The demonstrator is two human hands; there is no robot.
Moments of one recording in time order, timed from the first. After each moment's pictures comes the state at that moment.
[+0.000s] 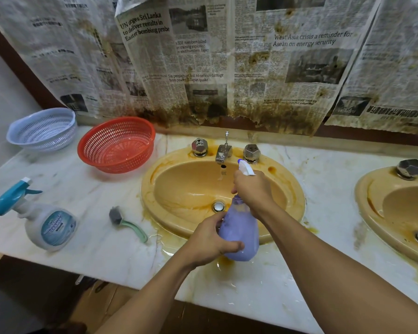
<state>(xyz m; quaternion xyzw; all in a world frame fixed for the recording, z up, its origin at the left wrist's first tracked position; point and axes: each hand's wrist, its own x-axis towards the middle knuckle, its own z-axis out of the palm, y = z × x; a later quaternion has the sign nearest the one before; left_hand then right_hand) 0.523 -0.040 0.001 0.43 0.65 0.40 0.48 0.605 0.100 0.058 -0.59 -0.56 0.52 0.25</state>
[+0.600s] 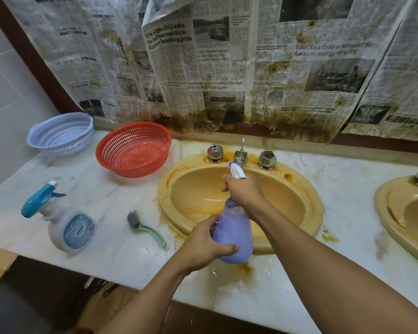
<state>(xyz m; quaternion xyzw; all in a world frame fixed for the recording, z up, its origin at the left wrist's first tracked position) 0.468 -0.070 0.005 0.42 0.67 0.41 0.46 0.545 0.077 0.067 -0.56 -0.59 0.54 0.22</state>
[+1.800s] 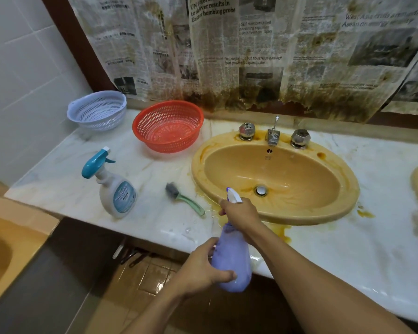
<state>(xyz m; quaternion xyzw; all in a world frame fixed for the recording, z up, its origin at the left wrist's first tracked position) 0.437 -0.221 -0.037 0.36 0.73 0.33 0.48 0.505 -0.064 -0.001 -0.54 -0.59 0.59 0.12</state>
